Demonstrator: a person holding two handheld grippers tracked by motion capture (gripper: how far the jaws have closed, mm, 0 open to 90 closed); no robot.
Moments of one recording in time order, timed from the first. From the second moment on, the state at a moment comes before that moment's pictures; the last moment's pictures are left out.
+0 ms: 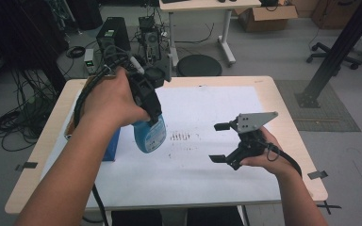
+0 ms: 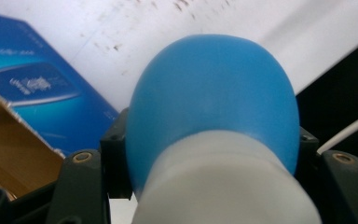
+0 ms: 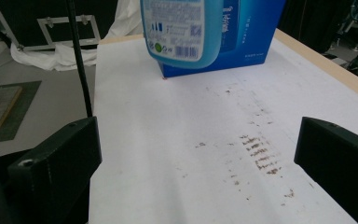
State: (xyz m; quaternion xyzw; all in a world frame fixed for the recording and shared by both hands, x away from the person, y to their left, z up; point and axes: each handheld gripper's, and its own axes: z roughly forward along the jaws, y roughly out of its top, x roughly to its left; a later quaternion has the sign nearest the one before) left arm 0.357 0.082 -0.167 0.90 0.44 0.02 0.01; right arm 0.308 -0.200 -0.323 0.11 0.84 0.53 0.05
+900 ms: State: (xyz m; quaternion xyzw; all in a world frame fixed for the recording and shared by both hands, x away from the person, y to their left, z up) left arm 0.393 0.153 -0.100 0.79 0.61 0.03 0.01; right arm 0.319 -0.224 -0.318 0.13 0.85 0.50 0.06
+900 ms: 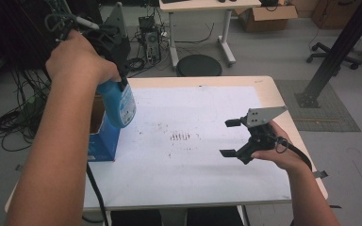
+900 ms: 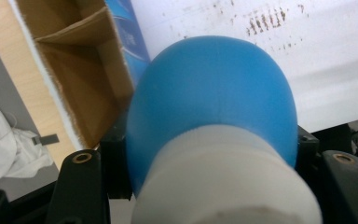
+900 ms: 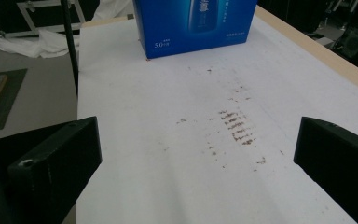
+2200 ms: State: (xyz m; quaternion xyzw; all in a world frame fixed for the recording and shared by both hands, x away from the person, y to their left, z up) left arm 0.422 0.244 -0.091 0.72 0.69 0.04 0.00; right arm 0.336 -0.241 -0.287 0.15 0.90 0.40 0.06
